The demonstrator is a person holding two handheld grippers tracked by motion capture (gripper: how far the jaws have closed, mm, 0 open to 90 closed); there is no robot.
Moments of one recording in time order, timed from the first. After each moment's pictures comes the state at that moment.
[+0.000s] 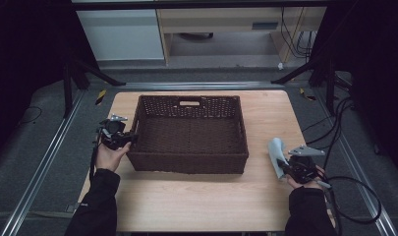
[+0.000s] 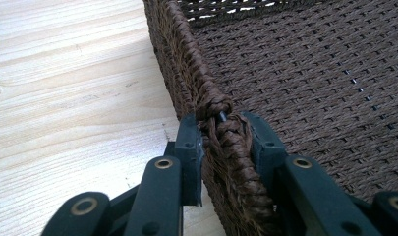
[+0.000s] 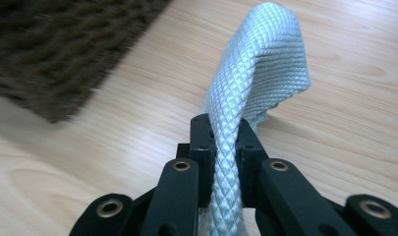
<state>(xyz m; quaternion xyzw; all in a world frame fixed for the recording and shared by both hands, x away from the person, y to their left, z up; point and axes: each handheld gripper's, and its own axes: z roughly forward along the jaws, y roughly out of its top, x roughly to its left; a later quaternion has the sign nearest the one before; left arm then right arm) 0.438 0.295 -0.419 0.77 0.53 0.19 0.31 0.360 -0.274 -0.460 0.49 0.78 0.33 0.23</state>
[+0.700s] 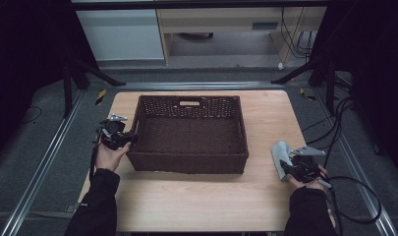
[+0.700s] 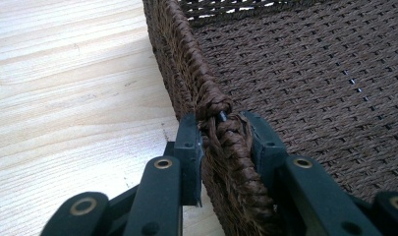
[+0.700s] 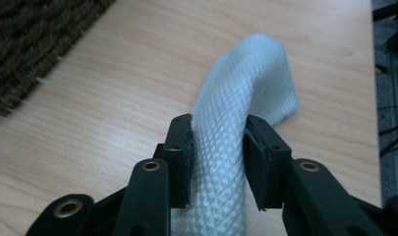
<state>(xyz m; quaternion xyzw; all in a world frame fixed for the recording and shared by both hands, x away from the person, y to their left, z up) 0.438 0.295 -0.420 0.77 0.53 0.18 0.31 0.366 -0.284 -0.473 0.51 0.77 0.30 0.25</state>
